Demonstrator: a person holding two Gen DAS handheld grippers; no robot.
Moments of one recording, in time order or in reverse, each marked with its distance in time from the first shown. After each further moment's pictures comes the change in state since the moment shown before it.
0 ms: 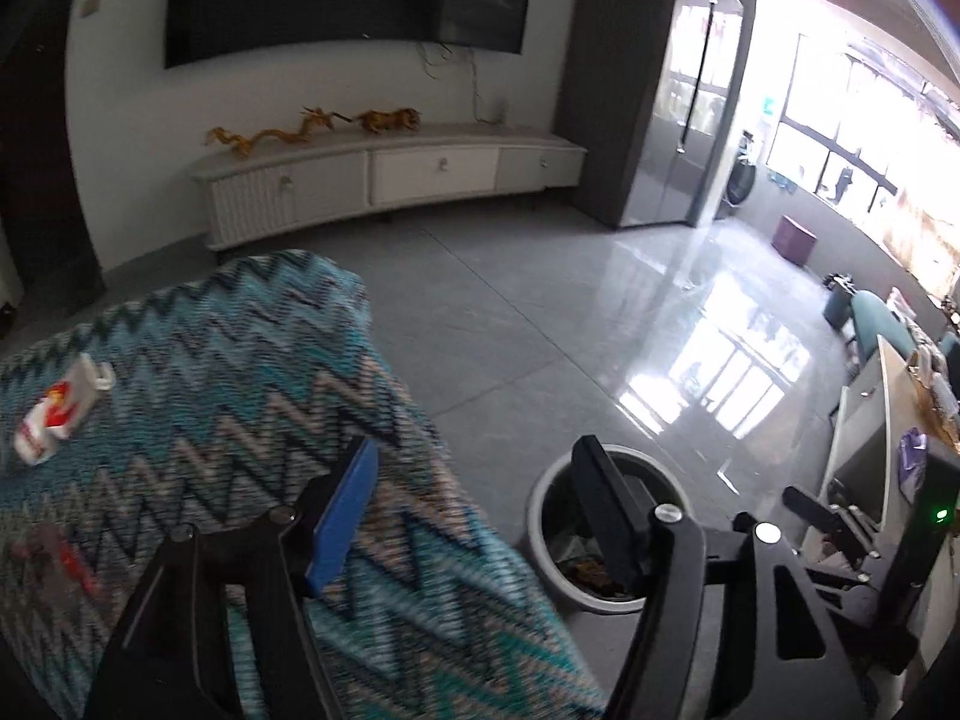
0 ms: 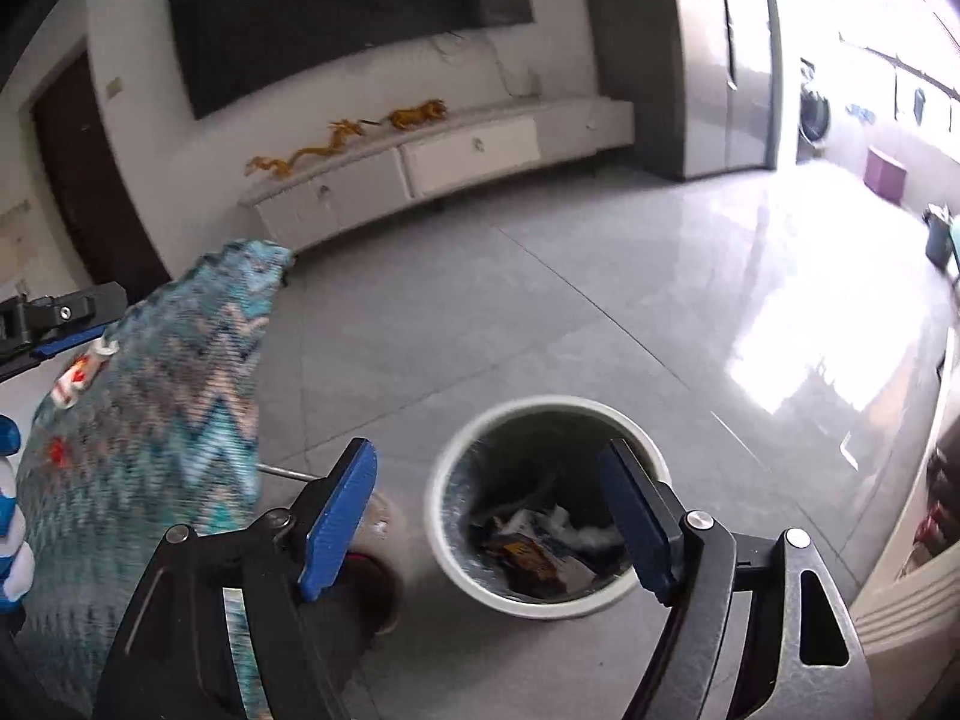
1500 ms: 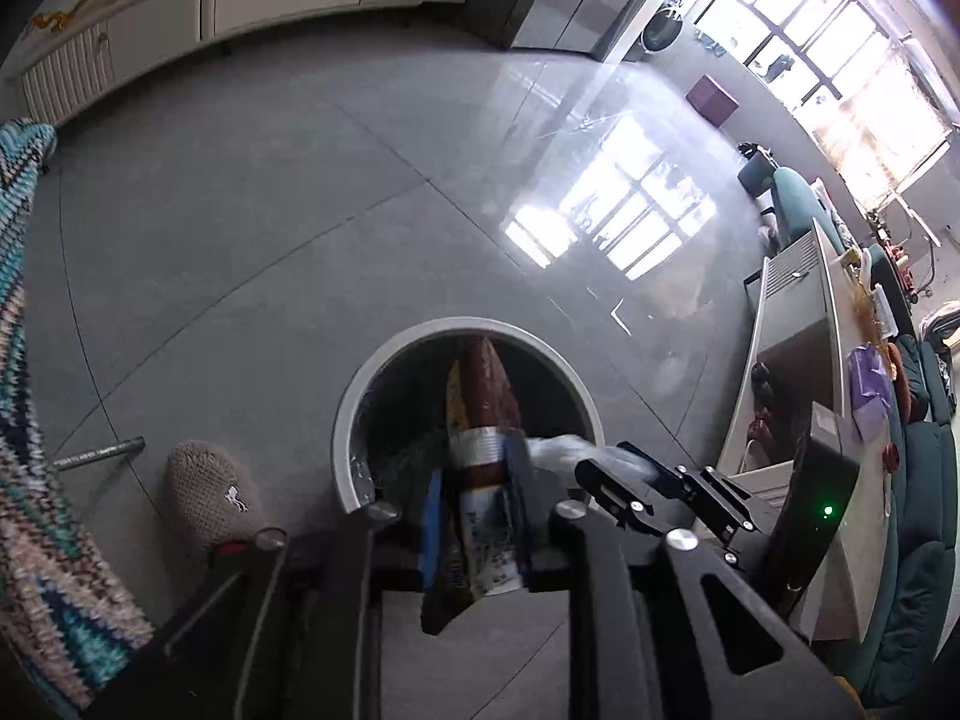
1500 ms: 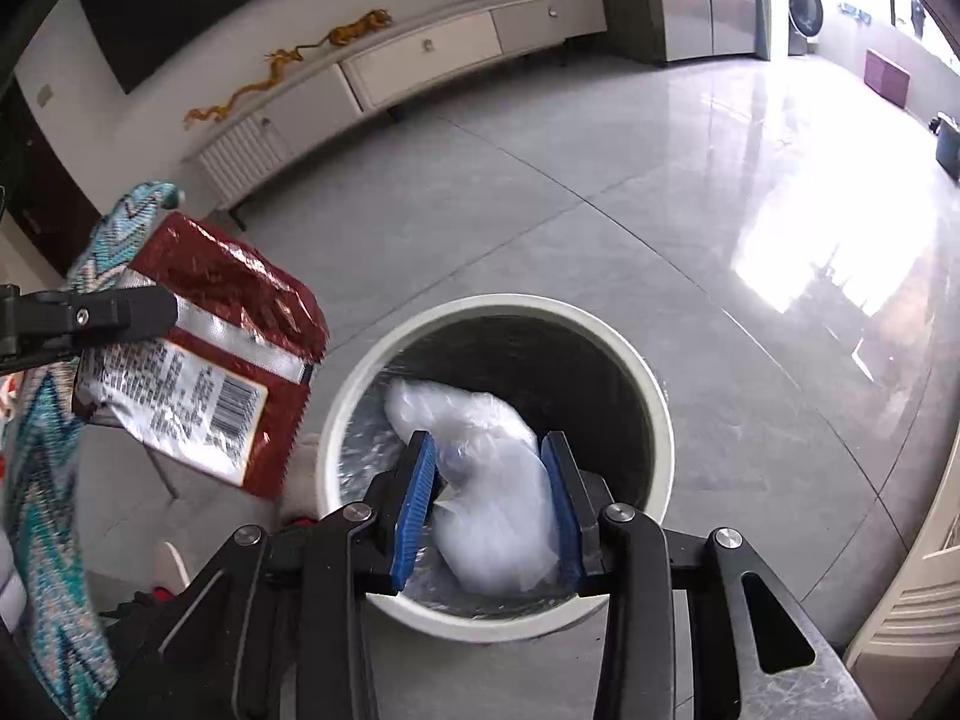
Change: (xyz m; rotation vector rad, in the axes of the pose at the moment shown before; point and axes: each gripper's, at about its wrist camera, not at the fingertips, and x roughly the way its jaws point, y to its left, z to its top) left arm 0.221 -0.139 -0.014 0.049 0.480 -0.322; right arm 0.137 -0.097 -0.039 0.144 0.257 -0.026
